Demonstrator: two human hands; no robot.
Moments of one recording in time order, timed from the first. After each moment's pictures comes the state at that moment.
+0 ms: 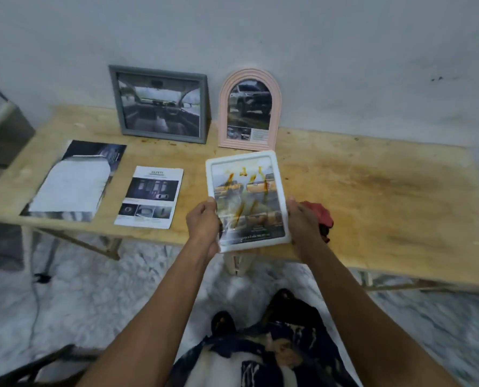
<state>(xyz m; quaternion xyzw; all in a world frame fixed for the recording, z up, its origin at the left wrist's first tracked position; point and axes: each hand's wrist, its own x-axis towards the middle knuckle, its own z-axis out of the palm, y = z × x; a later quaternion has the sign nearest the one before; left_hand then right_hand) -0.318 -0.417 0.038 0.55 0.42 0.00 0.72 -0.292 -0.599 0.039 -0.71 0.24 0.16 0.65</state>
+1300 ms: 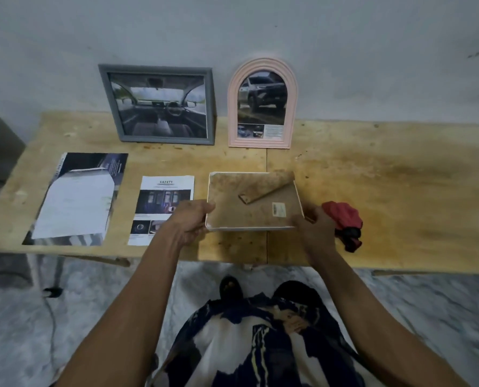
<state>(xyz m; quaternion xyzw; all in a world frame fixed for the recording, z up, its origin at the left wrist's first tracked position) -0.250 -0.295 0.014 0.63 0.35 -0.23 0.66 -0.272 -0.559 -0.004 -0.76 0.24 0.05 0.60</state>
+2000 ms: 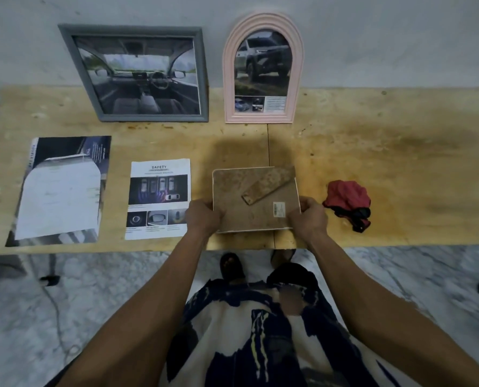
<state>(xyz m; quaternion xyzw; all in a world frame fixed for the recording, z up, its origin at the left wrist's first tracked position) -0.252 -0.303 -0.054 0.84 0.28 -0.20 0.42 -0.259 -0.537 -0.048 -0.84 0.30 0.13 0.43</state>
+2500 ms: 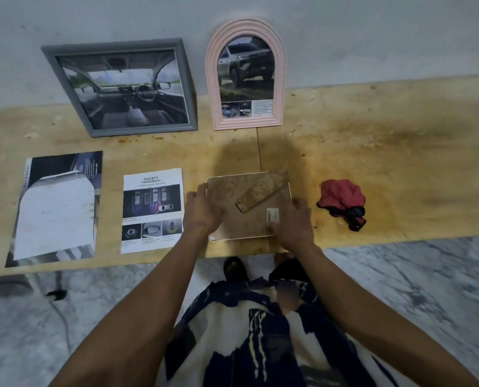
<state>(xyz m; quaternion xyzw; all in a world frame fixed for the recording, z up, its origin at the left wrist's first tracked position) -0.225 -0.318 -0.045 0.91 0.19 -0.22 0.30 -0.267 -0.528 -0.053 -0.93 0.14 0.19 0.28</state>
